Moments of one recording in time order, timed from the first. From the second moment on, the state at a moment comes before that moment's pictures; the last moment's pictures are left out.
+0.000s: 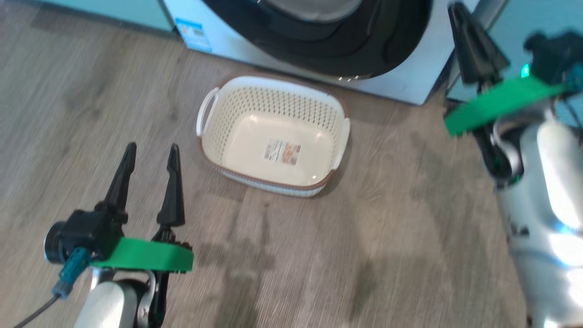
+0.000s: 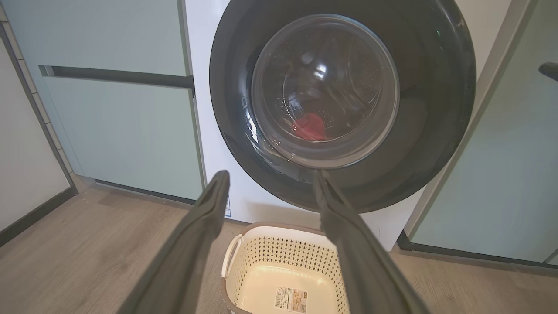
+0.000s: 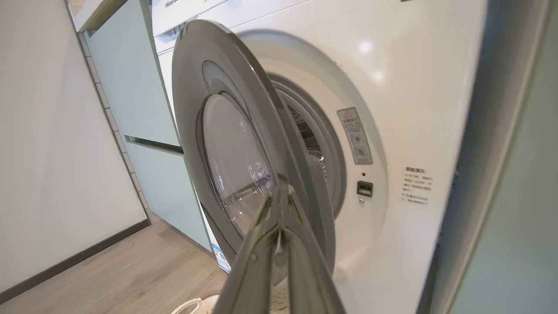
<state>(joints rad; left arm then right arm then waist) -0.06 0.16 -0.18 -0.14 -0.29 0.10 -0.22 -0.60 -0.15 0.11 0.22 0.30 0.13 -0.04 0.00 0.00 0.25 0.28</state>
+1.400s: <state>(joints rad) -0.24 0.05 -0.20 -0.07 -0.29 0.00 -0.25 -1.33 -0.27 0.25 0.90 0.34 0.13 -0.14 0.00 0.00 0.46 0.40</state>
